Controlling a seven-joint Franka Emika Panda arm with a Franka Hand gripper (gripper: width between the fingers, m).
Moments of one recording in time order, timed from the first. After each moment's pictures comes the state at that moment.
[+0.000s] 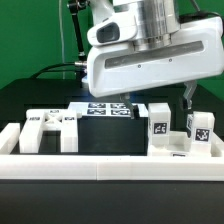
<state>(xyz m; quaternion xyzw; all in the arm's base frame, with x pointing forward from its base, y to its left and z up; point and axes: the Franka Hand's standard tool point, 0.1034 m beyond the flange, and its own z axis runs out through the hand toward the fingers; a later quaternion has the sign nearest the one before) 0.623 0.039 0.087 -0.99 0.00 -0.01 0.10</state>
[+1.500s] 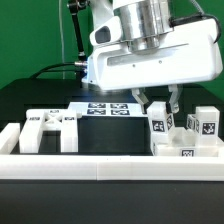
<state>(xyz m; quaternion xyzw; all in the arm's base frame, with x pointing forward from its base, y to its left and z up) 0.610 0.043 0.085 -0.94 0.33 -0.01 0.12</state>
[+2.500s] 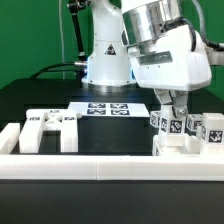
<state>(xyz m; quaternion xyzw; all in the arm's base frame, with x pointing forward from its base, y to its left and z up) 0.619 0.064 0.085 -0.79 0.59 0.02 0.15</state>
